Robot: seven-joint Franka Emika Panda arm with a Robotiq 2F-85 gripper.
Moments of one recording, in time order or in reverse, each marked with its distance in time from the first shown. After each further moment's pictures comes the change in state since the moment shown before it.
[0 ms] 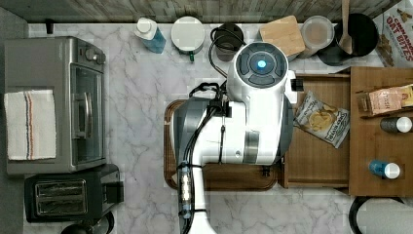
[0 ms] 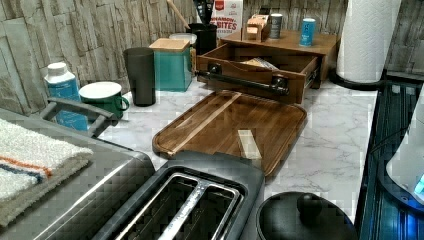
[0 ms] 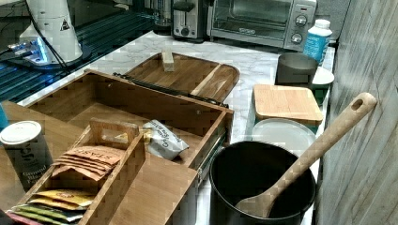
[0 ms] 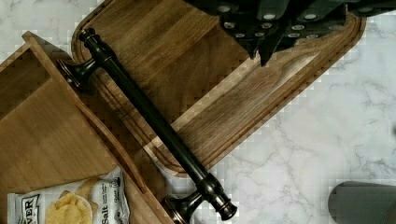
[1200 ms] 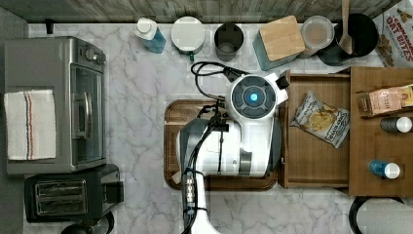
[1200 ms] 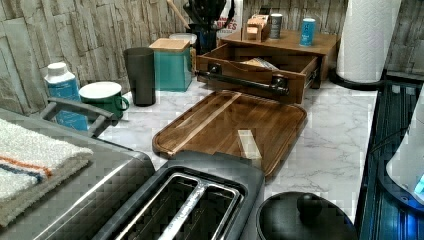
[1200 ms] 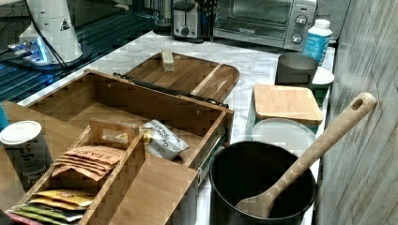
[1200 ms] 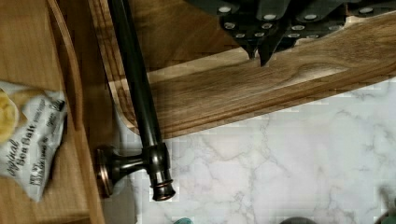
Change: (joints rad) arm 0.001 -0.026 -0.005 -0.260 -0.008 0.340 -0.448
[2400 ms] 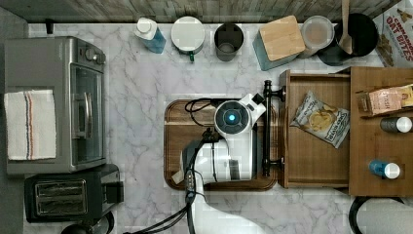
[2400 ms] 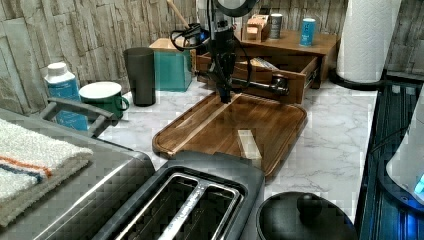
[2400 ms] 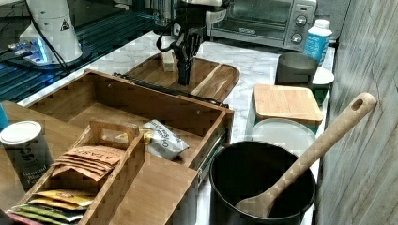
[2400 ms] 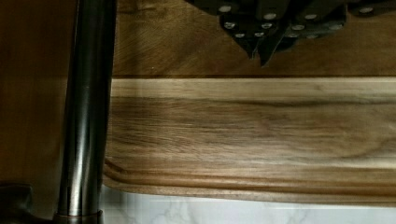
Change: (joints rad) arm 0.006 0.138 -0.003 -0.211 -0.132 0.260 -0.170
